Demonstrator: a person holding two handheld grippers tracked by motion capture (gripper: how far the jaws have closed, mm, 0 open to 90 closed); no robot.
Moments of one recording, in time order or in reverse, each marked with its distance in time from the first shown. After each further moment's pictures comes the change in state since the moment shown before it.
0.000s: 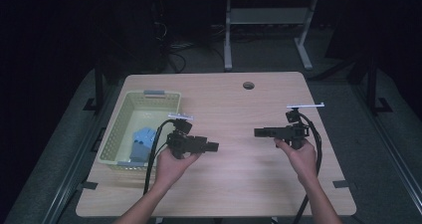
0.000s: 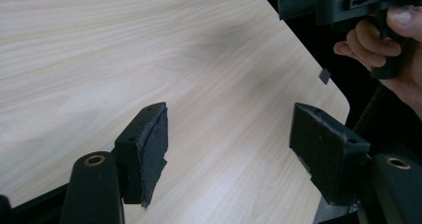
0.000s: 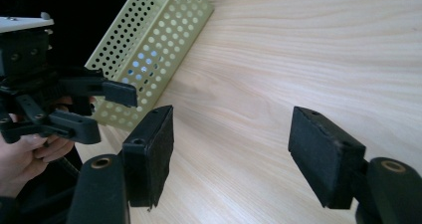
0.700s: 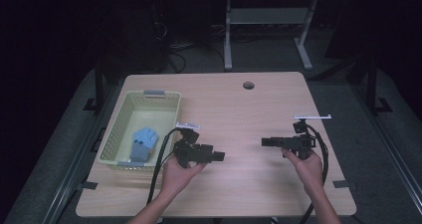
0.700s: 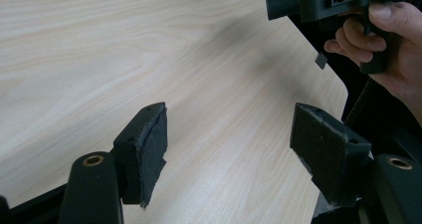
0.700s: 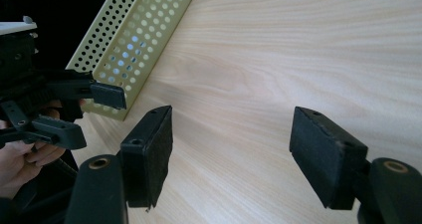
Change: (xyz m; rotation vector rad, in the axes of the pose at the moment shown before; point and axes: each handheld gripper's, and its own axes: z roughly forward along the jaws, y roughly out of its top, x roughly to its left) left arm -0.009 -0.021 0.020 0.020 -0.026 0.030; right arm -0.024 -0.030 -0.007 0.001 -0.011 0.048
